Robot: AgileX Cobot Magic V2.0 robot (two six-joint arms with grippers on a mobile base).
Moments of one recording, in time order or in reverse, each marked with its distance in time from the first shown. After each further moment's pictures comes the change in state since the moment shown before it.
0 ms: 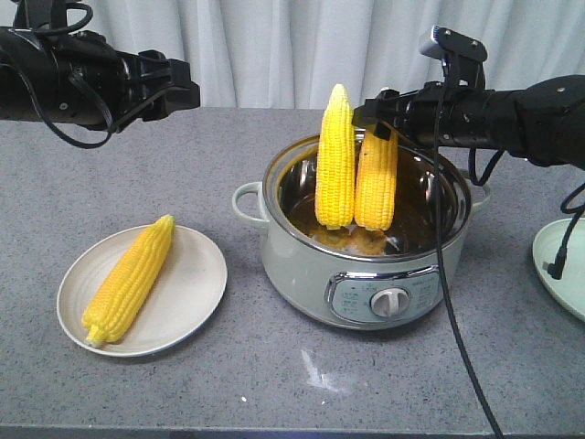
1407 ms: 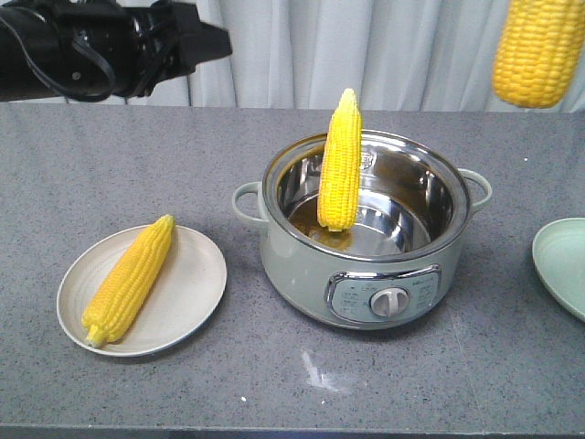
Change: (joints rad) left arm 0.000 0.014 -0.008 -0.568 -0.090 0.407; right arm -0.236 -0.699 0.001 -0.010 0.288 -0.005
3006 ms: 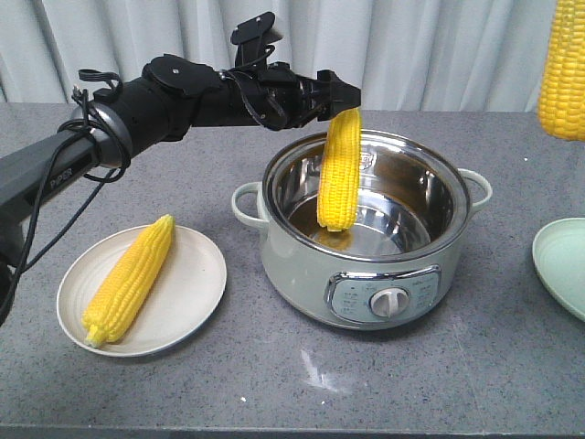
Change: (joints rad) left arm -0.112 0.737 -0.624 -0.149 0.051 0.236; right arm -0.004 -0.058 0.000 -0.230 0.038 0.096
